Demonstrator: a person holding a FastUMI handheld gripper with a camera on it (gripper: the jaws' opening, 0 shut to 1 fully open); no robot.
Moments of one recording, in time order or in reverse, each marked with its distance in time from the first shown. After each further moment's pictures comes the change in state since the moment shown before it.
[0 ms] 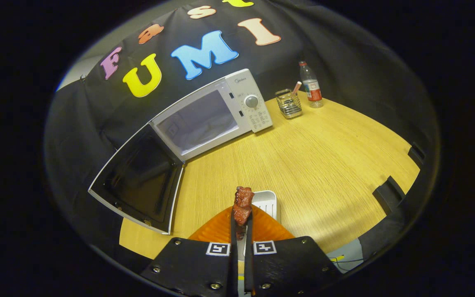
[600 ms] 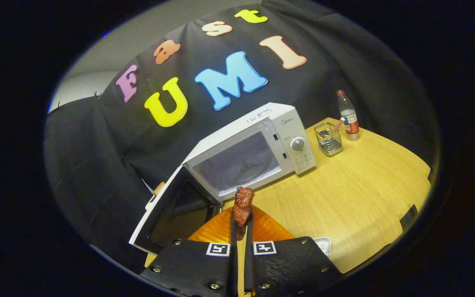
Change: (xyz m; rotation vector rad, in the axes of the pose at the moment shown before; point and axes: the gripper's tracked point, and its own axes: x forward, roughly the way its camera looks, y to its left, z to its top) arm 0.040 0.102 0.104 0.052 -0.194 0.171
